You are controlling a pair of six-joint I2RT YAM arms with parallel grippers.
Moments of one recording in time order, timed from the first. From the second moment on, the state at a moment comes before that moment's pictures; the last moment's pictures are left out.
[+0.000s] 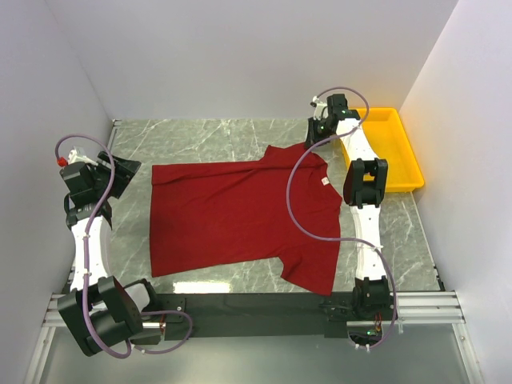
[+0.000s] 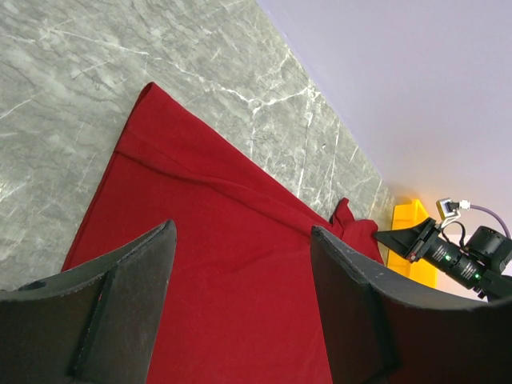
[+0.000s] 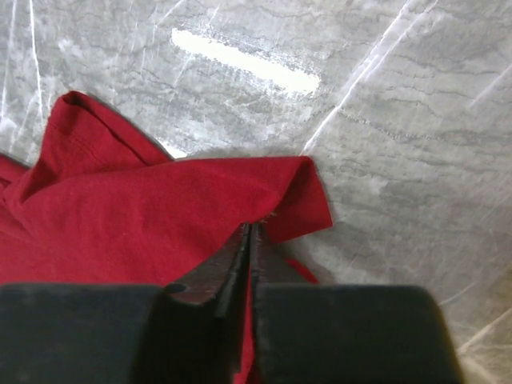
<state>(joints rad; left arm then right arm) 0.44 1.07 0.78 -0.12 0.42 -0.74 0.06 2.66 2.52 -0.88 -0.45 -0.04</state>
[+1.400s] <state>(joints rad) 0.44 1.06 0.77 -0.10 0.45 -0.74 0.03 2.21 1.85 -1.05 -0.85 -0.90</state>
